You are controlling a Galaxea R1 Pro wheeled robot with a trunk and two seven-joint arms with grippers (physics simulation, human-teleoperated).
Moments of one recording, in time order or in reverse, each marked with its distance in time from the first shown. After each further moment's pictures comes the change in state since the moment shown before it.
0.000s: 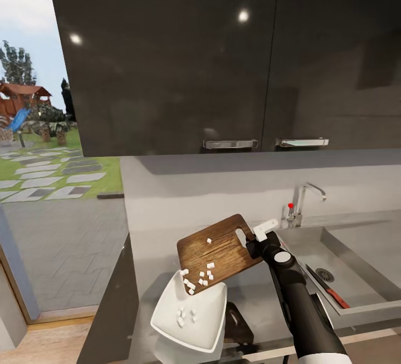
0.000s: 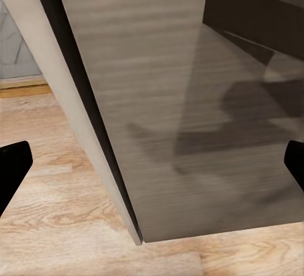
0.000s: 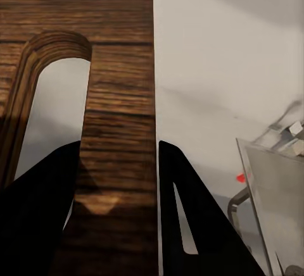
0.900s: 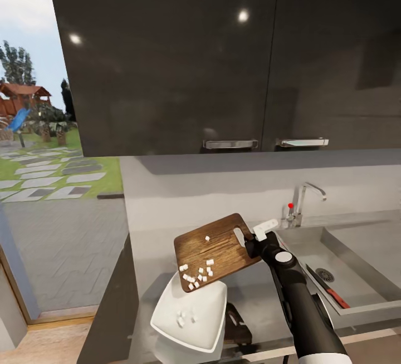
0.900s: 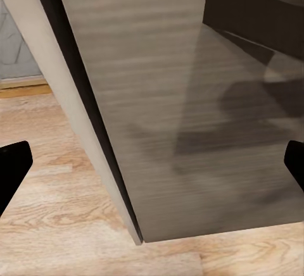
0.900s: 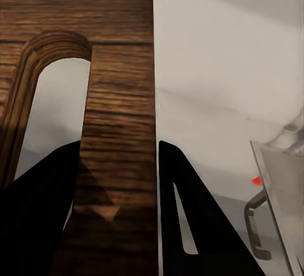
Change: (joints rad) left arm 0.000 0.000 0.000 0.000 0.000 0.000 0.000; right arm 0.000 -0.001 -0.002 0.000 -0.064 -0.002 -0.002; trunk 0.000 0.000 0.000
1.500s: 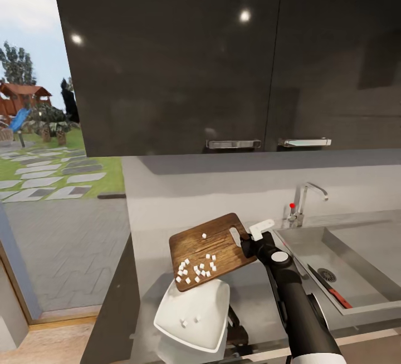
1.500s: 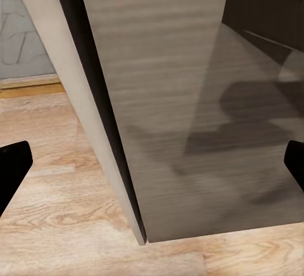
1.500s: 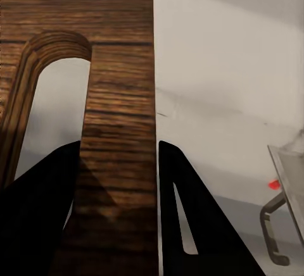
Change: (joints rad) left arm 0.000 0.000 0.000 0.000 0.000 0.000 0.000; right arm 0.000 0.032 -0.002 0.000 0.002 0.000 0.000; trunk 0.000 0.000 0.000
